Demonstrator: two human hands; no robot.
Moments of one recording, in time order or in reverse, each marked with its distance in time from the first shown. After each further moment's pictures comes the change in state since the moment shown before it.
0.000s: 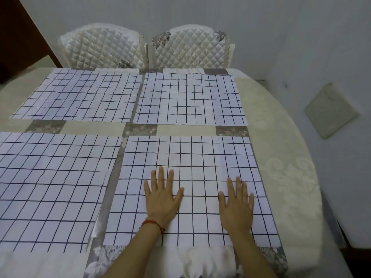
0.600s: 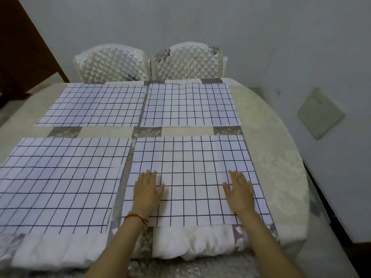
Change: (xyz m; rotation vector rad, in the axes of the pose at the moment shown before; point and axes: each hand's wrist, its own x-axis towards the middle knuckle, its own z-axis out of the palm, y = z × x) left_hand -0.030 -0.045 -0.058 -0.125 -0.009 -0.024; right_hand -0.012 0.001 -0.052 0.199 -0.137 -0.040
